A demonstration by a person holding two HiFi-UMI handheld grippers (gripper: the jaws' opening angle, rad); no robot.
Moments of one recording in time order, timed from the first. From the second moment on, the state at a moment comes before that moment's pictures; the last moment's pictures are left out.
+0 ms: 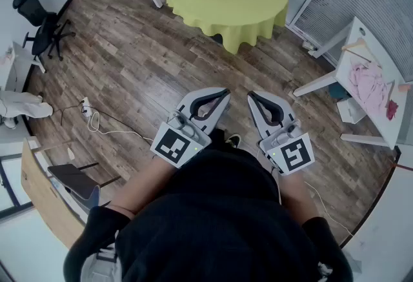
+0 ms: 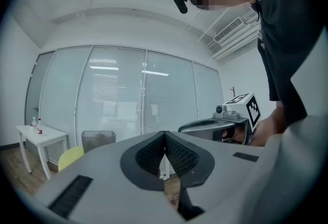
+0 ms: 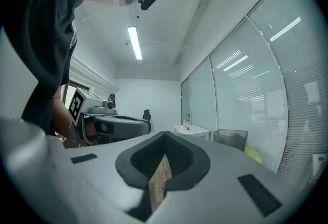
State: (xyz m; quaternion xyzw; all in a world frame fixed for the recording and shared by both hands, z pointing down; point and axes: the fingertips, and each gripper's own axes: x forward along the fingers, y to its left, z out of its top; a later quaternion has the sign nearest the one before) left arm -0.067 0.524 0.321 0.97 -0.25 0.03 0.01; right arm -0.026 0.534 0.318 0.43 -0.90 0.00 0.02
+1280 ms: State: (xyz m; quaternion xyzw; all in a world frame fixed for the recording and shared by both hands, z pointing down) left arm -0.061 0.509 0.314 0.96 -0.27 0.03 0.00; right arm -0.013 0.516 0.313 0.41 -0.91 0.02 0.02
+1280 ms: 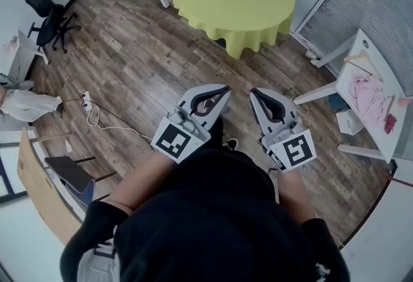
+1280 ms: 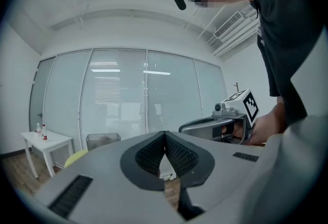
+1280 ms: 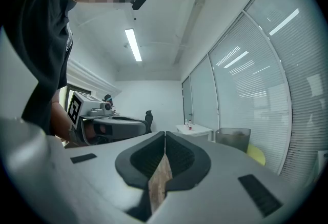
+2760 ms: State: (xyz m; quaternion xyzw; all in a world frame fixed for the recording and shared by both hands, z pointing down) left arm -0.073 0.256 0.324 0.97 -0.23 0.01 0.01; right arm -0.043 0.267 0.324 0.43 -0.90 0.05 0.02
